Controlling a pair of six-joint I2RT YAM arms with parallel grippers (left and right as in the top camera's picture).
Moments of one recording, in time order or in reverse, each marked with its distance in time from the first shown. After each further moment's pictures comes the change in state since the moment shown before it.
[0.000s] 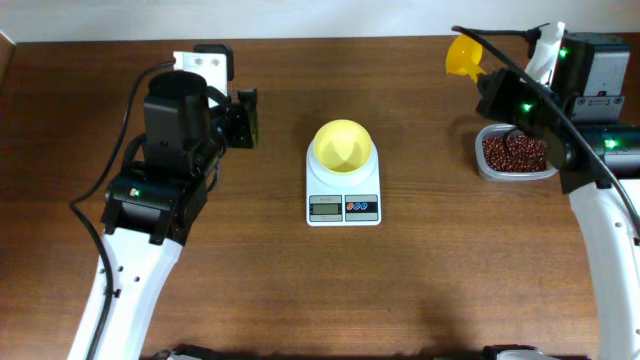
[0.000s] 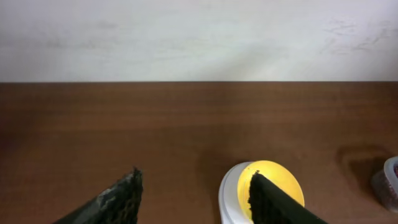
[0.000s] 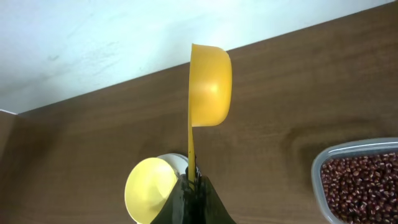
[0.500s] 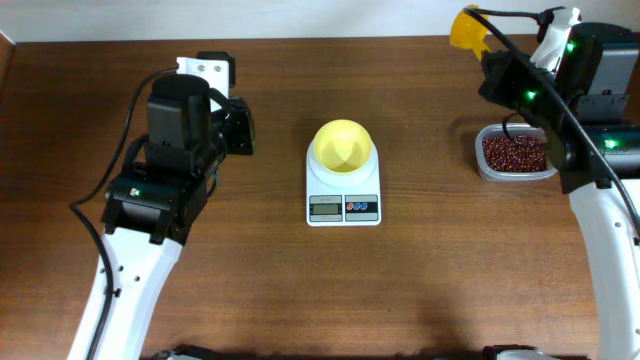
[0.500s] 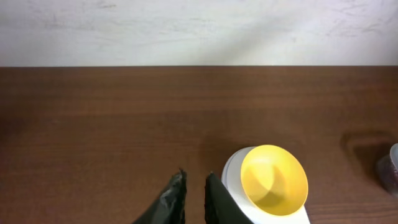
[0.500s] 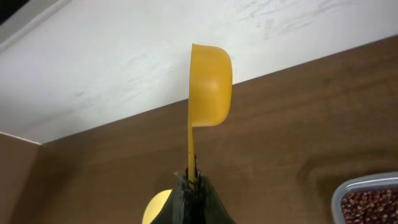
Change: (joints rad) left arm 0.000 0.000 0.000 -0.060 0.000 -0.002; right arm 0.000 0.000 0.000 0.132 0.000 0.079
